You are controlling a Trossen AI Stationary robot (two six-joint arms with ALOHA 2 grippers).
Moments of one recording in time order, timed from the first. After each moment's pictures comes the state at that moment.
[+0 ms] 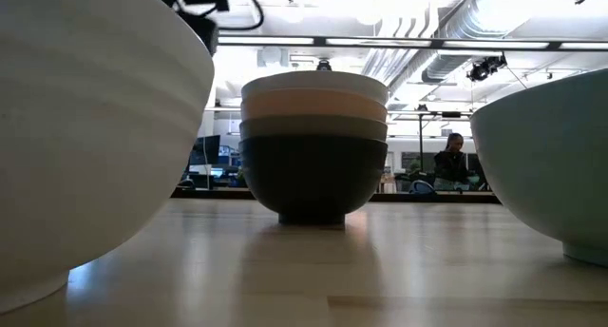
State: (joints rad) left arm 0.22 1.37 1.05 -1.08 0.14 -0.11; right arm 0.05 1.22 1.93 -1.19 0.28 0.21
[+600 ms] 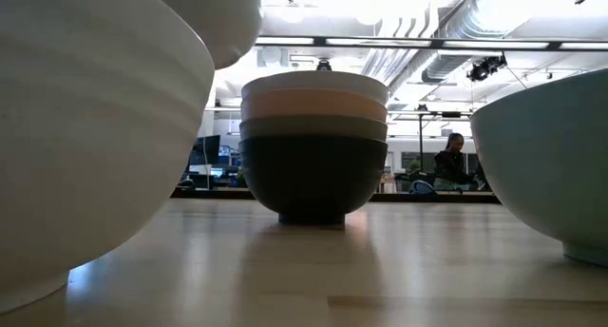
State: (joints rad) left arm 0.36 1.43 1.49 -1.32 0.16 -0.18; right arm 0.05 1.22 1.93 -1.19 0.28 0.20
